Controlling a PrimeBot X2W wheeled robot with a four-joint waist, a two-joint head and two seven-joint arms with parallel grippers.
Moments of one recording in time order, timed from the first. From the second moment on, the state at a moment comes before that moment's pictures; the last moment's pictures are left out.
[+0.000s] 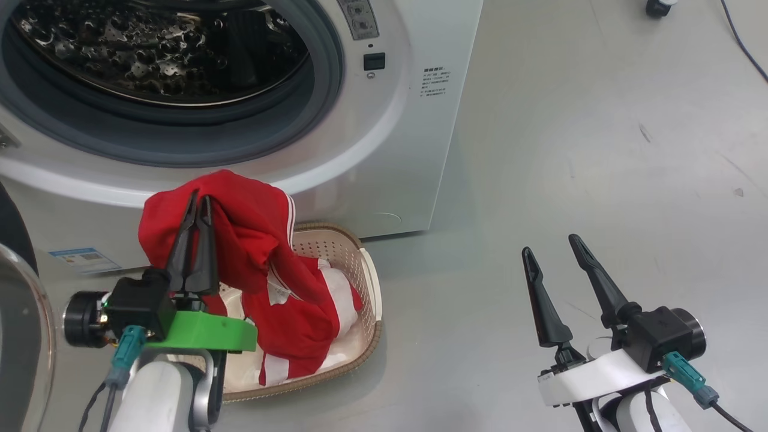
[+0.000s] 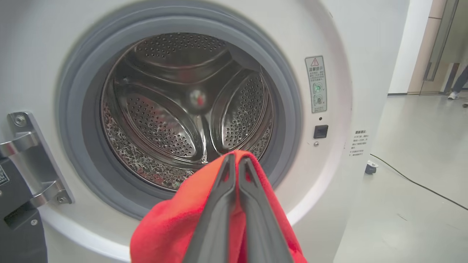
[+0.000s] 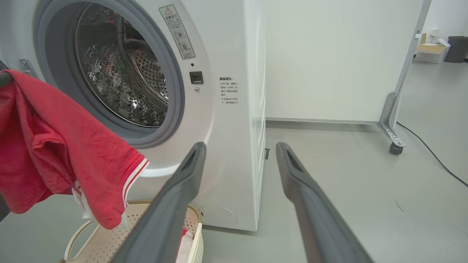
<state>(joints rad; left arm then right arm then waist) -0.20 0.05 -0.20 0.07 -0.26 0.08 -0.26 0.01 -0.06 0.25 -0.01 0.23 0.04 -0.26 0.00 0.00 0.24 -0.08</state>
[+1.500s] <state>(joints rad) -0.52 0.06 -0.14 0.78 -0.39 0.07 -0.04 -0.14 -0.06 0.25 -0.07 0.24 0.05 -0.26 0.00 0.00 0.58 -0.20</state>
